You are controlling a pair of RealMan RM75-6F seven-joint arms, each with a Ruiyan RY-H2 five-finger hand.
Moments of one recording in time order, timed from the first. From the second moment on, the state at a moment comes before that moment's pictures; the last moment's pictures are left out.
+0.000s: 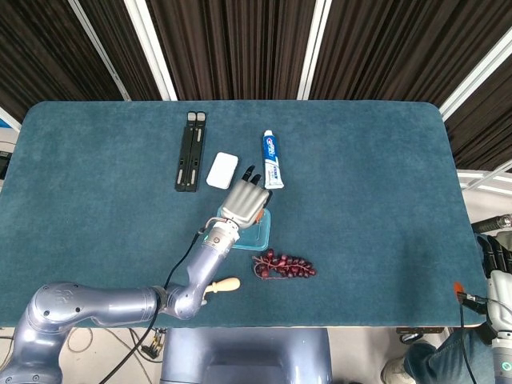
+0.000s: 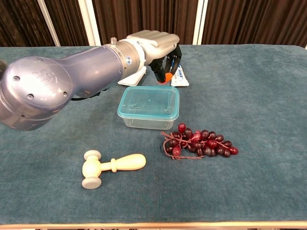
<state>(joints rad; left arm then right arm) -1.21 -1.84 -0.30 -1.28 0.71 0.96 0.75 0.01 -1.08 0.13 -1.76 -1.24 1.44 -0.05</state>
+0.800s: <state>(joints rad) -1.22 -1.92 -0.30 -1.13 0.72 0.91 0.71 0.01 -1.08 0.13 -1.76 -1.24 1.44 -0.05</state>
